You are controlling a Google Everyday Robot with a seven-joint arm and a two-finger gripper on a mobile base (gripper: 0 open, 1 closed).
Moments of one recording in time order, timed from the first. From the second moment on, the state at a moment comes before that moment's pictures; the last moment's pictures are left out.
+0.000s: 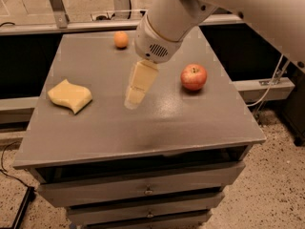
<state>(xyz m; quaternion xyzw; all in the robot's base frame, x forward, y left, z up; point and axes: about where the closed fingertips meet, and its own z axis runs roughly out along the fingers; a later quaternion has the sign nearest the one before) 0.531 0.028 0.938 -0.67 0.69 0.10 0.26</state>
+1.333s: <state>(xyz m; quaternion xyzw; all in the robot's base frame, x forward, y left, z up) 0.511 0.132 0.915 -0.65 0.68 0.18 0.30</state>
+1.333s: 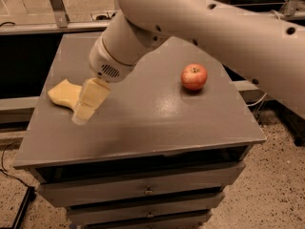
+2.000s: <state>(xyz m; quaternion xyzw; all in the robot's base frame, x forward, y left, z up) 0.543 0.180 0.882 -0.62 0.69 0.19 0.33</state>
